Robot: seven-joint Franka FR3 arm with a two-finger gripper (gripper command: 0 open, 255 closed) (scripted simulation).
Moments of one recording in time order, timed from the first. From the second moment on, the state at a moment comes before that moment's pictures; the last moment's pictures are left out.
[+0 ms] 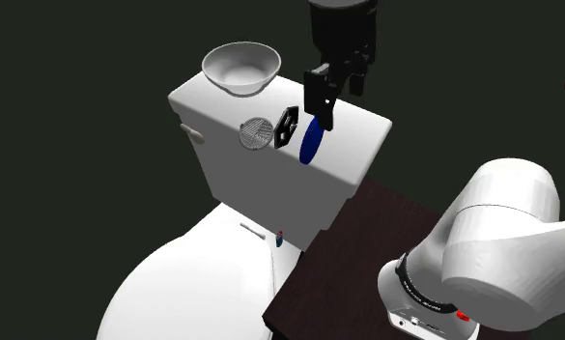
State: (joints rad) arm 0.01 -0.78 -0.02 -2.41 -0.08 1.48 0.03
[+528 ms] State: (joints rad) arm 0.13 -0.51 0.06 -2.34 -0.19 1.54 -0.17
